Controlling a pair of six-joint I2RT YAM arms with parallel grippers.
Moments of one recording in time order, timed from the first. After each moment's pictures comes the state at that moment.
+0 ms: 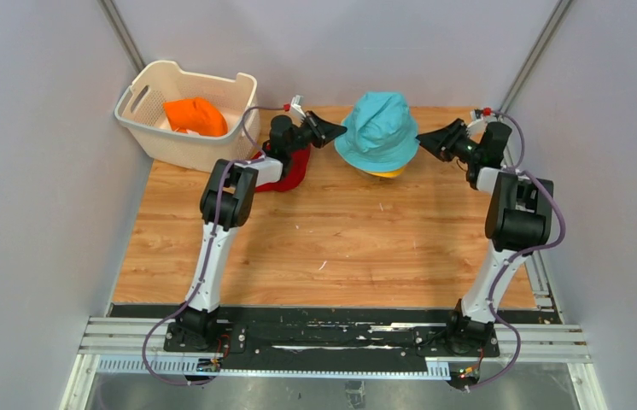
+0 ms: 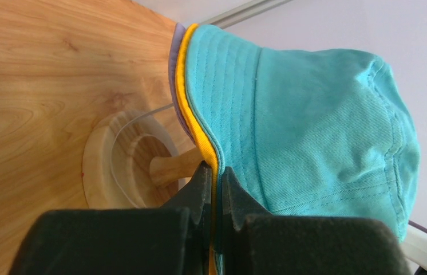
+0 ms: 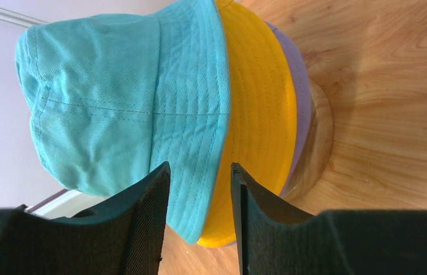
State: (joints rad) left arm -0.34 2.49 1.73 0.86 0.61 -1.19; right arm -0.21 1.99 1.20 0.55 -0.92 0.87
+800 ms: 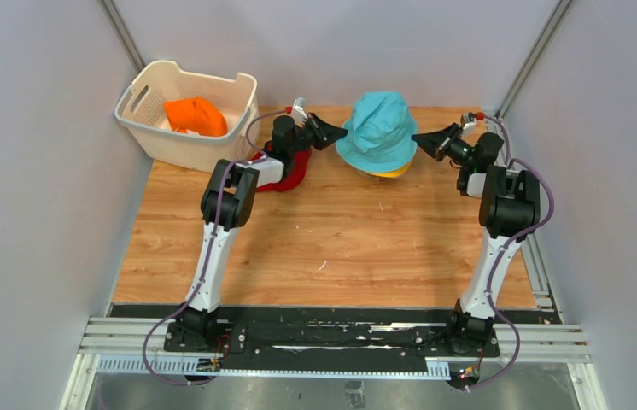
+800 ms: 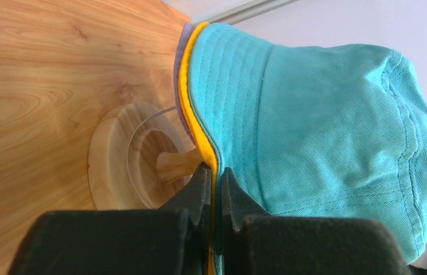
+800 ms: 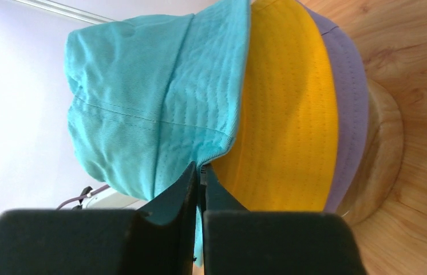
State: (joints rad) left arm -0.36 2.49 1.73 0.79 0.59 -1.18; right arm -0.19 2.17 1.21 1.08 -1.03 1.30
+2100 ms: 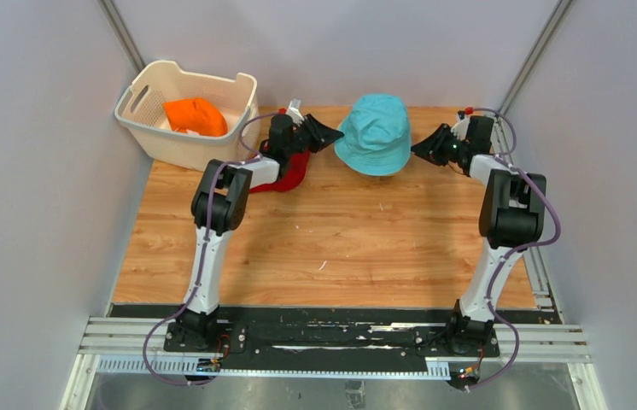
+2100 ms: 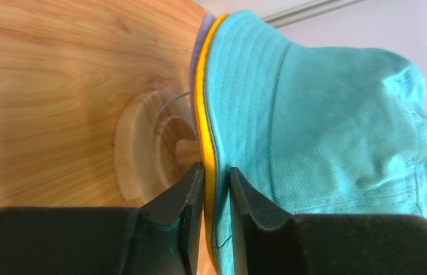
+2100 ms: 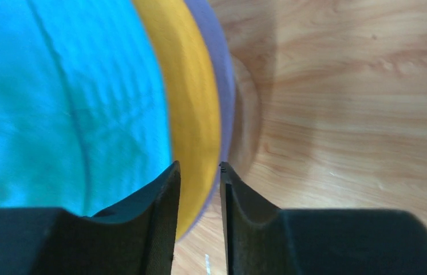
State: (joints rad) left arm -0.36 2.38 1.62 0.71 0.51 -1.12; right arm -0.14 2.04 1.37 0.12 -0.73 0.58
